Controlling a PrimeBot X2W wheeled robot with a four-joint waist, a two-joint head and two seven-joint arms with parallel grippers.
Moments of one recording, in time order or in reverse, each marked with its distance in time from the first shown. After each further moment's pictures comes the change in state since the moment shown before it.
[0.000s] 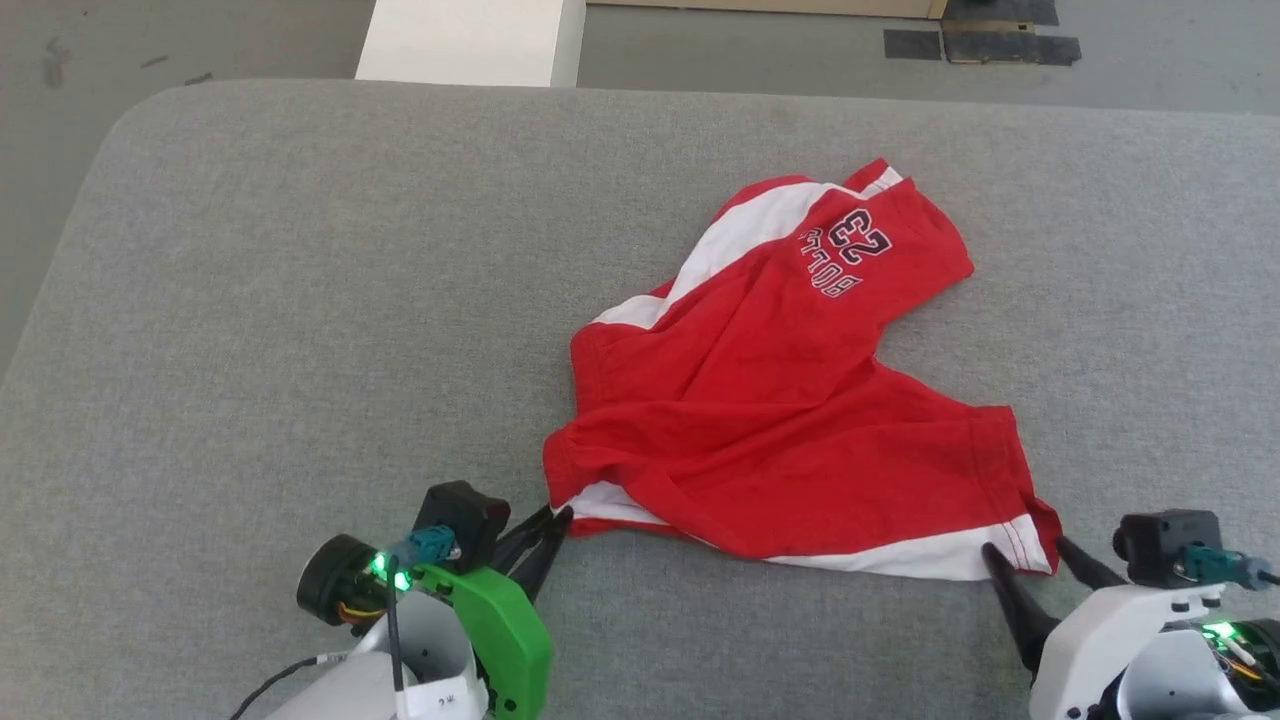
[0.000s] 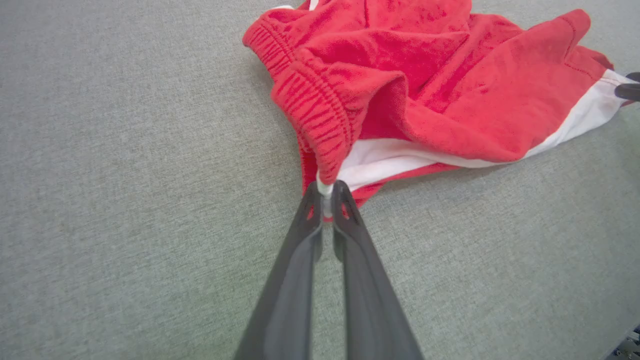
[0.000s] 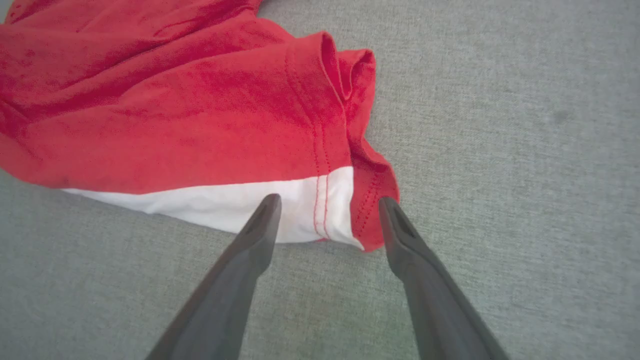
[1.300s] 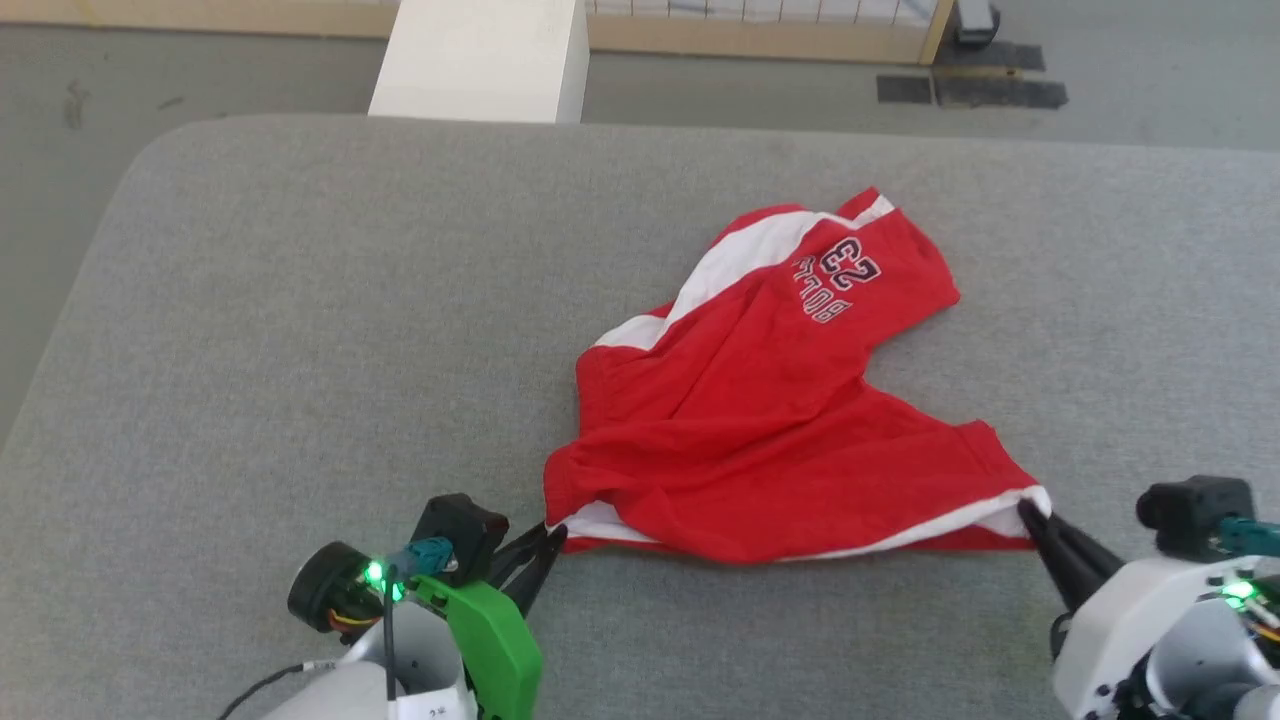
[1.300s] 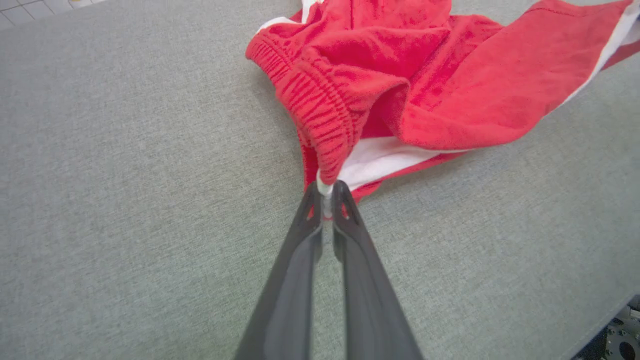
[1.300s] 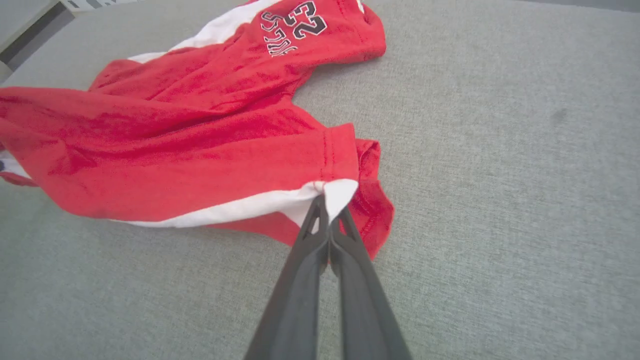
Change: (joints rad) left arm -0.001 0.038 -0.031 -0.016 -0.003 -0.011 0.018; right arm -0.031 -0.110 0.059 -0.053 0.131 0.000 -0.003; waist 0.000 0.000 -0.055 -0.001
